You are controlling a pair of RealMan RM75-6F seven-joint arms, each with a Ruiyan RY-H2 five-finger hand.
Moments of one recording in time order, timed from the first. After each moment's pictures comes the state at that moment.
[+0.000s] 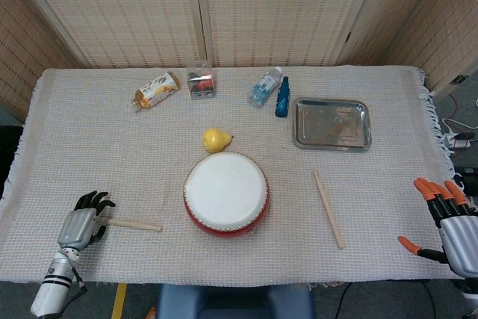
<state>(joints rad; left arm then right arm) -0.28 -1.45 -0.01 -1.38 1.28 1.16 0.03 0.01 -1.00 0.00 -1.65 -1.67 1.60 0.13</state>
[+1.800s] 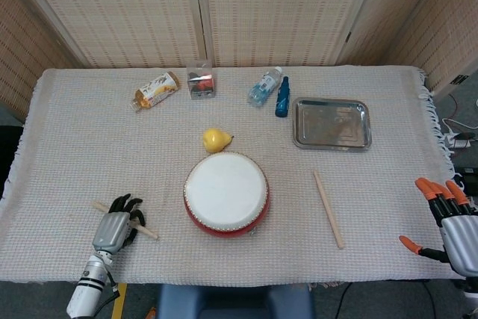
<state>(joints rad) -0.28 -1.60 -0.03 -1.42 1.30 1.17 0.14 0.01 -1.00 0.00 -1.64 -1.66 1.59 0.14</state>
